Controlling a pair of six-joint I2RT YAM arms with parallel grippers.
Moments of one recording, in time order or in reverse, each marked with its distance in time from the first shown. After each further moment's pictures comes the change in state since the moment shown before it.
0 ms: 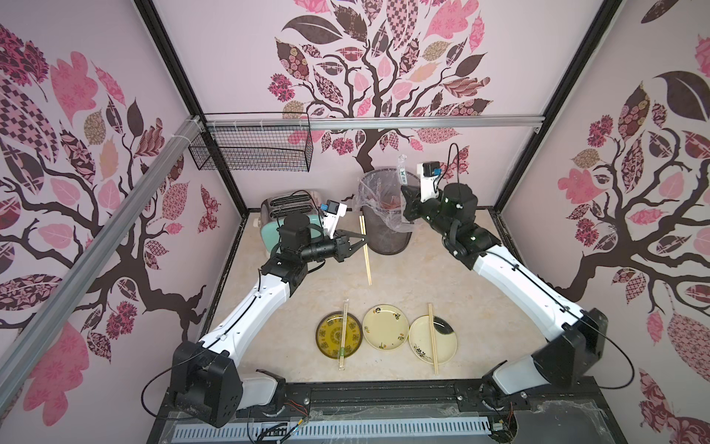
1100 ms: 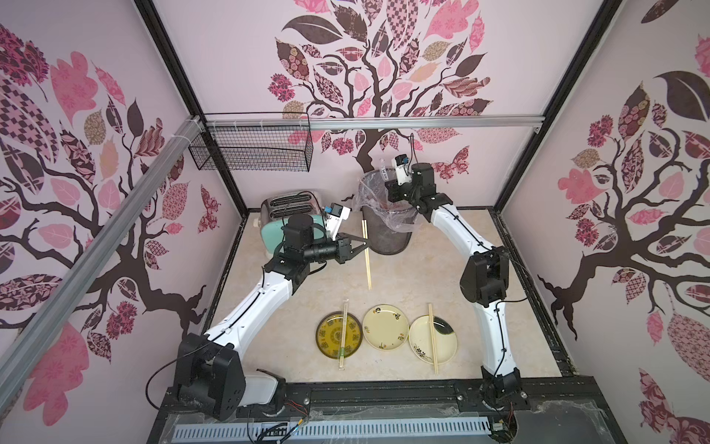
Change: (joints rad) left arm 0.000 0.035 0.000 -0.027 0.035 0.008; right arm -0.121 0.750 0.720 -0.264 -0.188 -0.060
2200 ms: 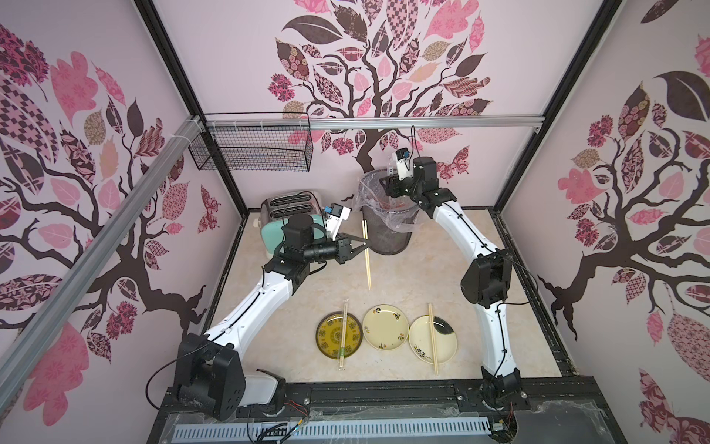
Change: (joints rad) left arm 0.000 0.000 0.001 -0.002 0.003 0.000; right arm 0.002 -0.053 0.065 -0.072 0.013 -0.013
